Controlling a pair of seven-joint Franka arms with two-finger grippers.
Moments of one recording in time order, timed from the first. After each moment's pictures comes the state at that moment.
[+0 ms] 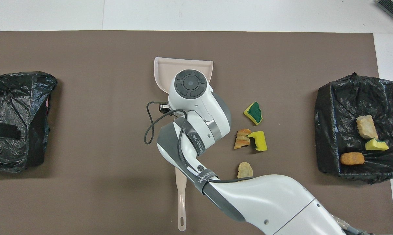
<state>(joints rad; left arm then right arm) -0.02 -0.17 -0.01 -1.71 0.02 1.50 0.02 0.55 0.66 0.08 -1.33 0.05 2.06 0.67</state>
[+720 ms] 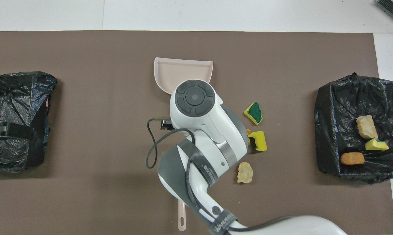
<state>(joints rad) -0.04 -0.16 -0.02 -1.74 0.01 1.54 0.02 0.59 0.34 0.08 -1.59 0.06 1.93 0.67</state>
